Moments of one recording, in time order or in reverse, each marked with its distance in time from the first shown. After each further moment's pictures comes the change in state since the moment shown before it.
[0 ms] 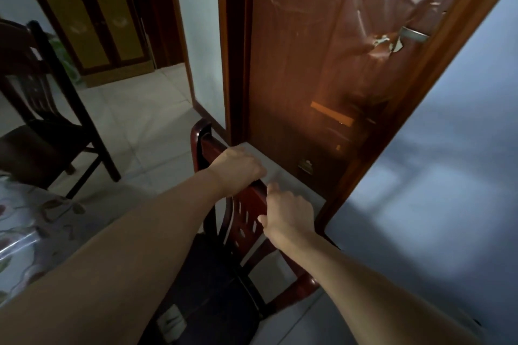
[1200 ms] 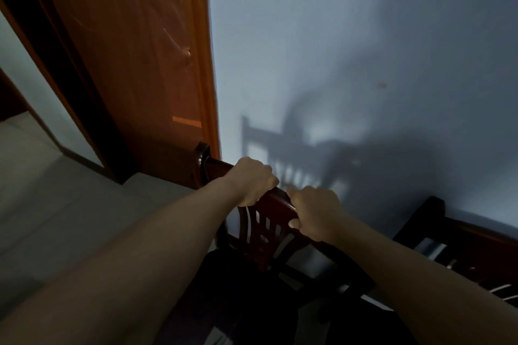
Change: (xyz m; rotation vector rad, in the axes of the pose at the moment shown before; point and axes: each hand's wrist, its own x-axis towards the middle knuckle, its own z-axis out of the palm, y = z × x) left_hand 0.217 0.289 -0.169 0.046 0.084 0.388; right_hand -0.145 0.353 -0.144 -0.202 -0.098 0.189
